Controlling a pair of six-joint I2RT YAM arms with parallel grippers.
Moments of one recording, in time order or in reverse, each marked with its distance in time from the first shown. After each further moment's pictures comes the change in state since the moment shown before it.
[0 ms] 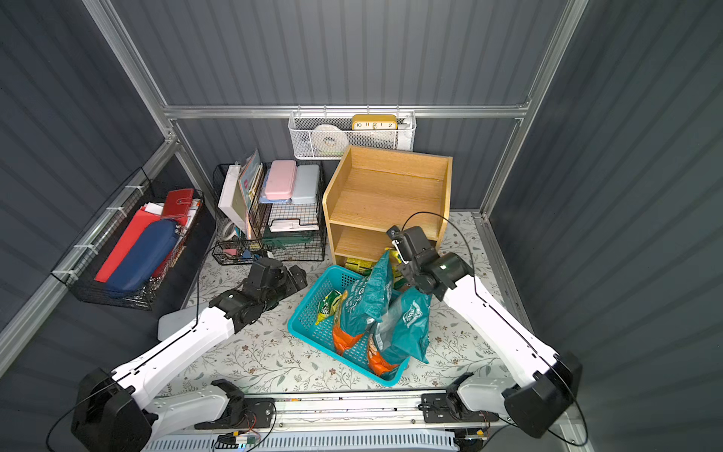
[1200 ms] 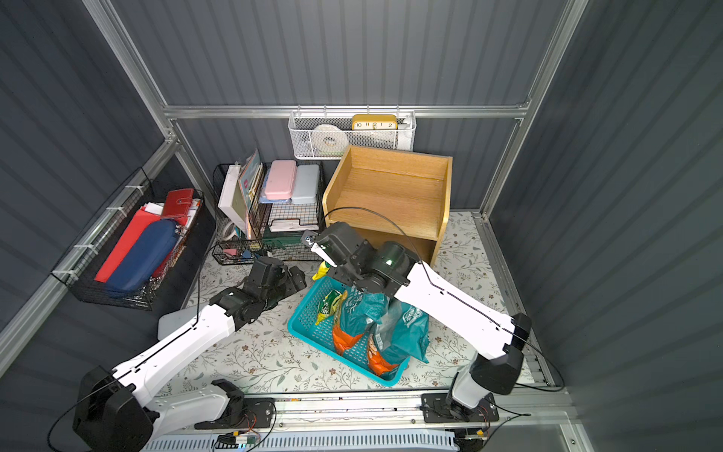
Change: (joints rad) left arm 0.000 -0.016 0.026 -0.077 -0.049 0.013; right arm 0.475 0.401 0.558 -0.186 -0.037 -0.104
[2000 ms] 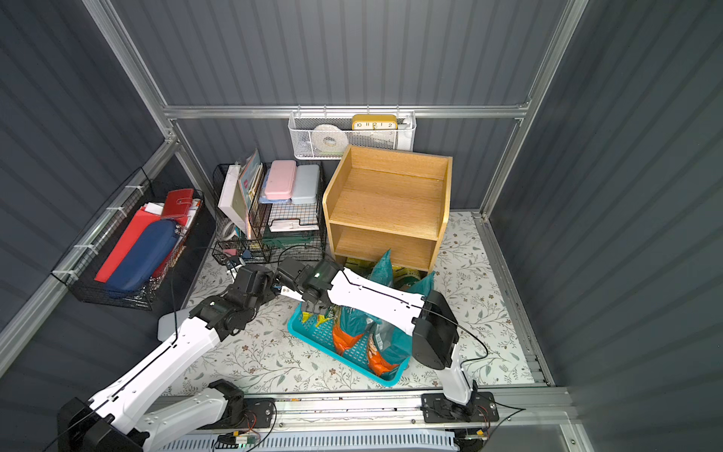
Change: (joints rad) left arm 0.047 -0.132 -0.029 -0.187 -0.281 0.014; right arm 0.071 0.387 0.041 -0.018 -0.142 -0.059
